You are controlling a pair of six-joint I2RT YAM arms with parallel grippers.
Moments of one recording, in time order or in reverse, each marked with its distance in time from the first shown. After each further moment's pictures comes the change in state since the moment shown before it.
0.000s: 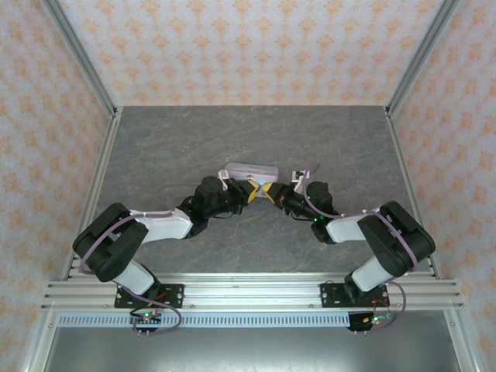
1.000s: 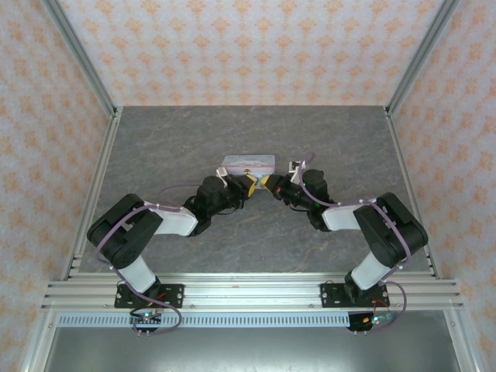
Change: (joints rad) left arm 0.019 0.133 0.016 0.184 -0.082 -0.039; right arm -0.043 0.076 0.147 -0.139 -0.033 -0.172
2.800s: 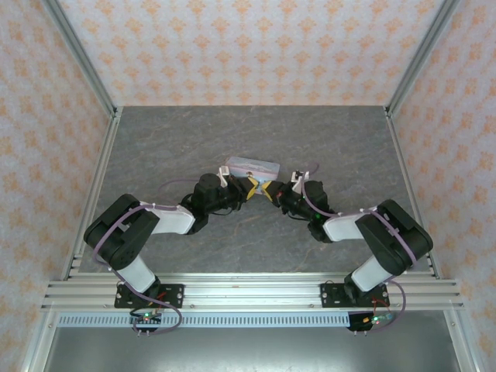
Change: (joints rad) left arm 0.041 -0.018 0.000 -0.049 0.153 0.126; right arm 0.066 -0.060 -0.106 0.083 0.137 0.252
